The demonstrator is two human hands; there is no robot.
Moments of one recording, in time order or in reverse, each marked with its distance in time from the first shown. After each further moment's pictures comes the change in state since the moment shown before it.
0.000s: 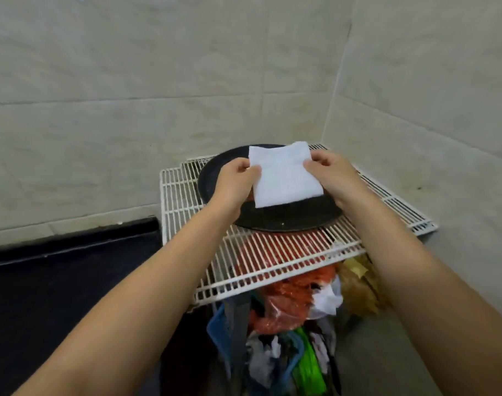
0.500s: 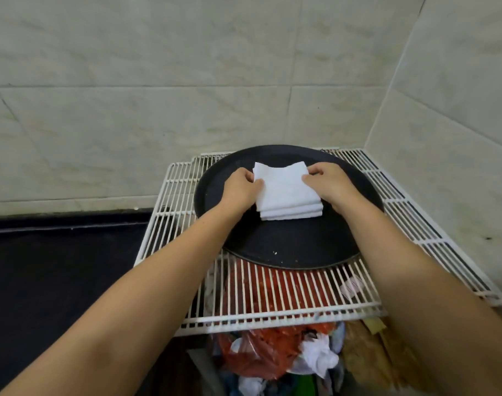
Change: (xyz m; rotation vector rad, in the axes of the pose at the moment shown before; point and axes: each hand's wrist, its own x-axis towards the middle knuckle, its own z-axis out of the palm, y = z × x) left_hand 0.097 -0.049 0.025 0.417 0.284 -0.078; right_hand 0.124 0.058 0.022 -0.257 -0.229 0.047
